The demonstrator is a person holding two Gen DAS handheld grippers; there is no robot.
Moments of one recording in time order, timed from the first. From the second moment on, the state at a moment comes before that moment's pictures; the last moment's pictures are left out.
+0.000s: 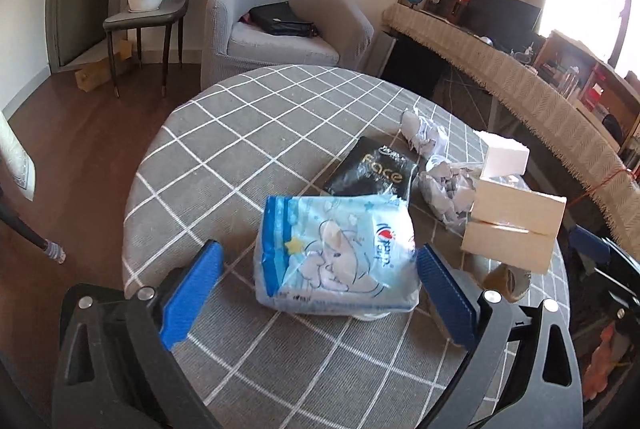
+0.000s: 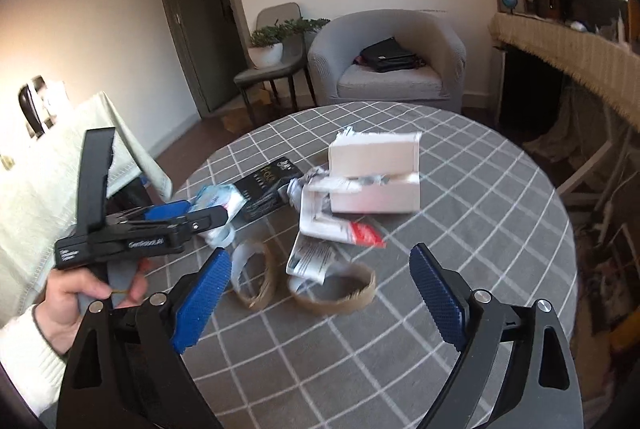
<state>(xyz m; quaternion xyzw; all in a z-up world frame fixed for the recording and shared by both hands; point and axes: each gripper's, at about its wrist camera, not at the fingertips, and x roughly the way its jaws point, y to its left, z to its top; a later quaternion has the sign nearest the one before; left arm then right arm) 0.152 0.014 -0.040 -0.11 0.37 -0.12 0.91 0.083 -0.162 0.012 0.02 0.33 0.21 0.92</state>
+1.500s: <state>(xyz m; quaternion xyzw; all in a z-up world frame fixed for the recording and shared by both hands) 0.082 0.146 -0.023 -0.12 0.32 -0.04 0.94 0.112 -0.025 0.055 -0.04 0.33 0.28 0.90</state>
